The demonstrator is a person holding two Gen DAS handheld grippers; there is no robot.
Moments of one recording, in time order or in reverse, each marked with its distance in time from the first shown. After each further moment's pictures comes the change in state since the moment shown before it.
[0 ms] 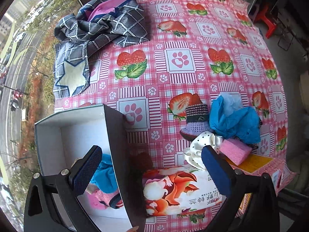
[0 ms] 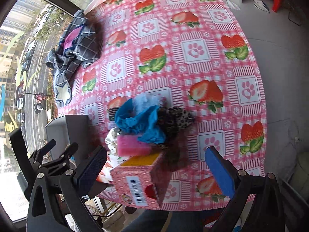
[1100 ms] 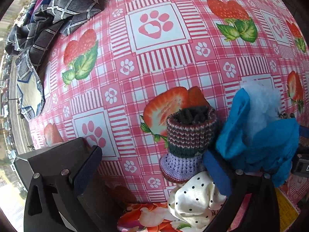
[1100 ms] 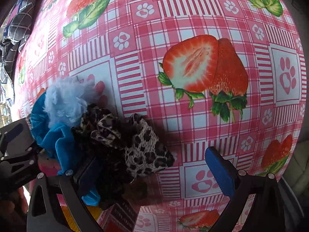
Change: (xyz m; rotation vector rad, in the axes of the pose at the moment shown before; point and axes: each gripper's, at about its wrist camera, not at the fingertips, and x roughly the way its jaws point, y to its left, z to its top) left arm 0.117 -0.075 0.040 0.140 0.198 0.105; right arm 0.178 -0.057 0.034 0.013 0.236 -0.156
